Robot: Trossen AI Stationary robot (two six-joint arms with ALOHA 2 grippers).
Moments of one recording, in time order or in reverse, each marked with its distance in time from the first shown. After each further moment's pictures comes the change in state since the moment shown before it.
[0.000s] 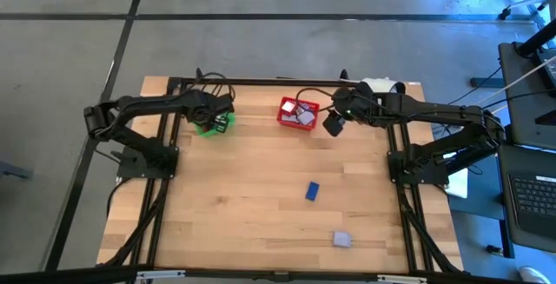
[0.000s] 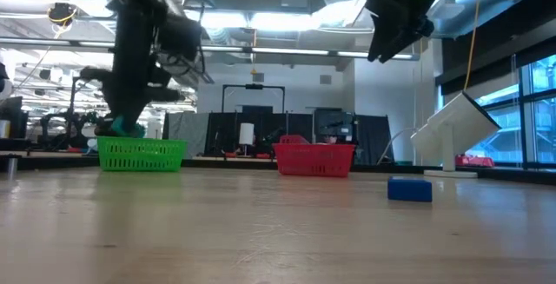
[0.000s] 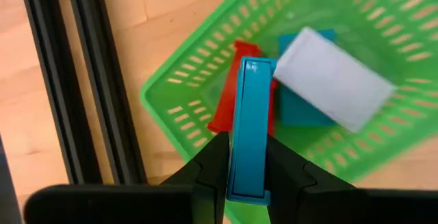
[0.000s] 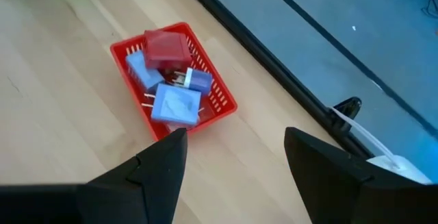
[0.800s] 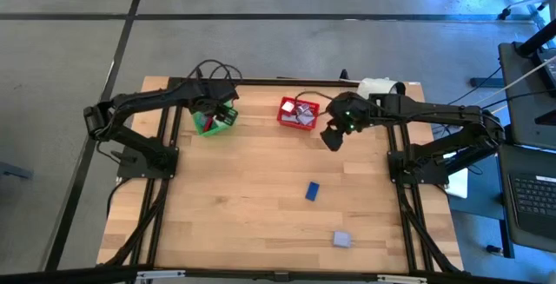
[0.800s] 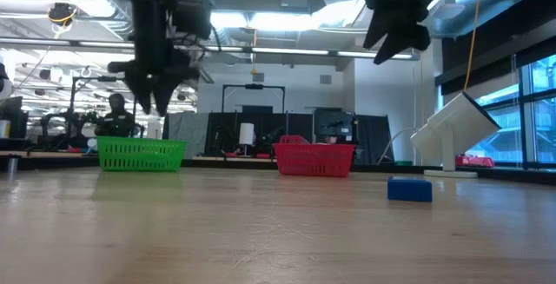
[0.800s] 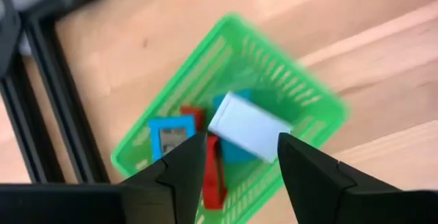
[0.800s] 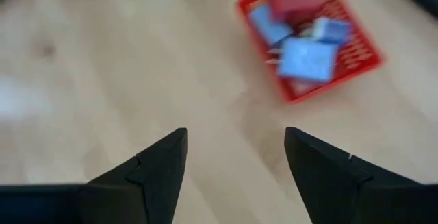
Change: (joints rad) left arm 0.021 0.000 0.151 0.038 0.052 0.179; right arm 0.017 0.006 0.000 0.017 -0.454 0.131
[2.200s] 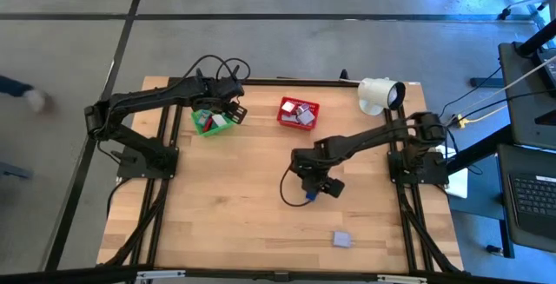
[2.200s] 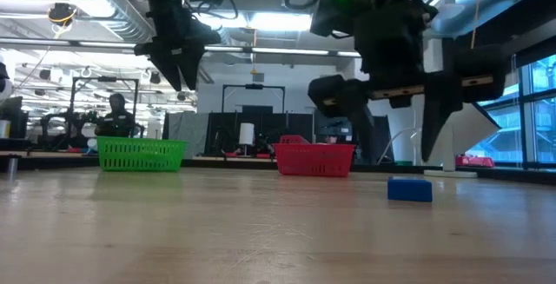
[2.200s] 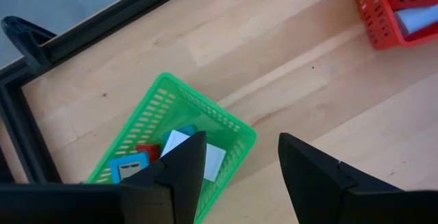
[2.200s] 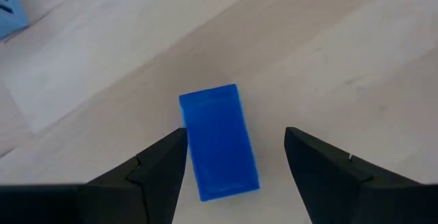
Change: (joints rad) left arm -0.083 0.000 0.158 0.011 0.022 0.053; right arm 0.261 0.566 0.000 0.180 -0.413 -1.316
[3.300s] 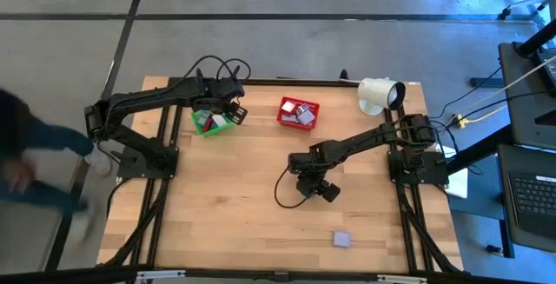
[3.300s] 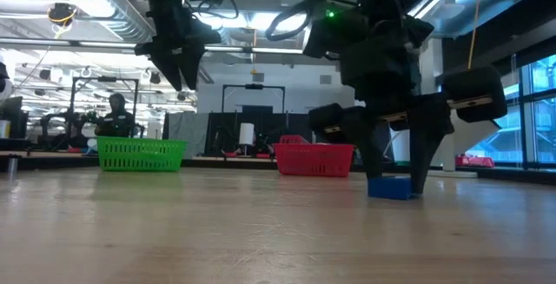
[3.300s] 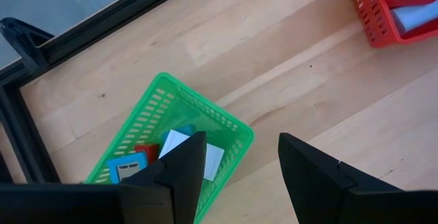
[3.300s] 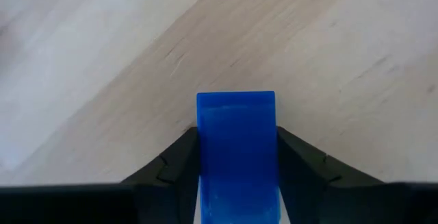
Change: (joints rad) left arm -0.006 0.000 0.000 0.000 0.002 0.004; right arm 0.000 0.097 0.002 0.038 0.028 0.153
